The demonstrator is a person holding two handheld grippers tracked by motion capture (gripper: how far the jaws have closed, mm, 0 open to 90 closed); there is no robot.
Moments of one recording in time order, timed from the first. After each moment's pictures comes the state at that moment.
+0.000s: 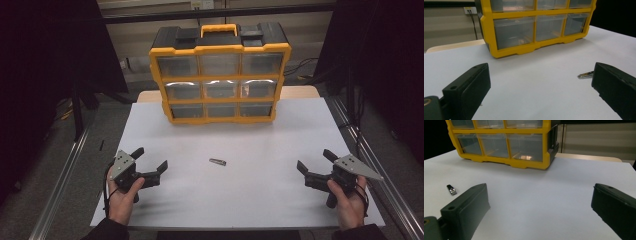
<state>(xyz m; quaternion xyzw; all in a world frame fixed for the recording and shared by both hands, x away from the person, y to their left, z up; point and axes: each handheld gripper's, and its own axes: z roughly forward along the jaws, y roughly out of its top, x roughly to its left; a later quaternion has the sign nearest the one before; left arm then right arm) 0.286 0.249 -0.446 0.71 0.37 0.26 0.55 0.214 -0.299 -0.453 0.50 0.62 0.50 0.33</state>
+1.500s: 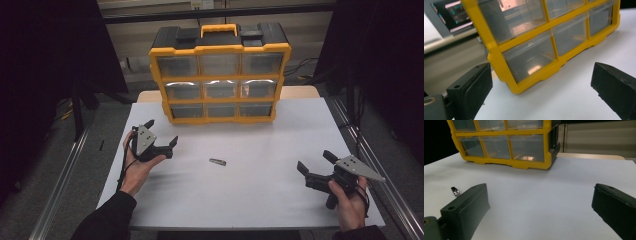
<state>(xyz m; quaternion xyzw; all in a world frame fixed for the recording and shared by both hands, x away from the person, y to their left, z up) 0.366 0.214 -0.445 0.73 0.26 0.38 0.50 0.211 -0.299 -0.453 0.50 0.62 0.51 0.32</state>
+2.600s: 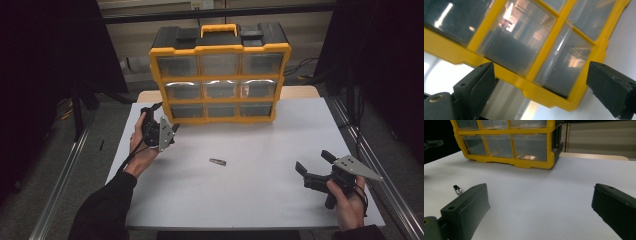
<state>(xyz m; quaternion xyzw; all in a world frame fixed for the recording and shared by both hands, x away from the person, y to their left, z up) 0.402 0.189 -0.432 0.76 0.05 0.56 0.33 0.213 -0.296 -0.453 0.50 0.62 0.51 0.32</state>
